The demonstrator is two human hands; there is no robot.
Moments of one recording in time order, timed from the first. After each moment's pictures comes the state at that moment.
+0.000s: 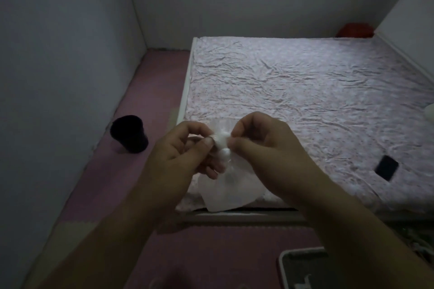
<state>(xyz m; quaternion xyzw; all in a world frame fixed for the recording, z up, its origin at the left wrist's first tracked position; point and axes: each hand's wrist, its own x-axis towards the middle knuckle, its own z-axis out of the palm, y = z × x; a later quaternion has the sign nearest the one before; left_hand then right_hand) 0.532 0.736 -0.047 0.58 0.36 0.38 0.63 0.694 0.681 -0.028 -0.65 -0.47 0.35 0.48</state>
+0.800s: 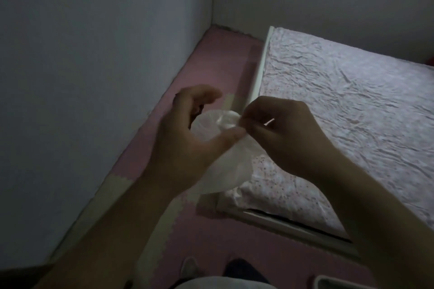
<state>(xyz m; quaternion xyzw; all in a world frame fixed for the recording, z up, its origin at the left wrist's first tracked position) 0.226 0.894 -0.069 0.65 0.48 0.47 0.36 0.412 0.886 -0.031 -0.60 -0.71 0.21 0.29</state>
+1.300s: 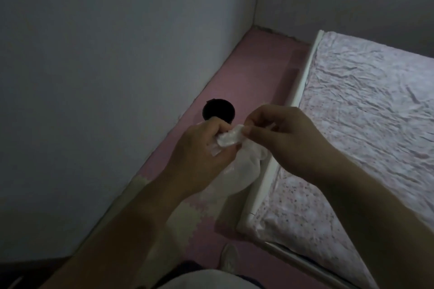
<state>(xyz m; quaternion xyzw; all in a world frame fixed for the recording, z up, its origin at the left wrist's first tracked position) 0.221 1.016 -0.114 0.68 0.53 0.38 0.33 0.410 1.034 -0.057 -0.53 -0.70 0.38 0.28</state>
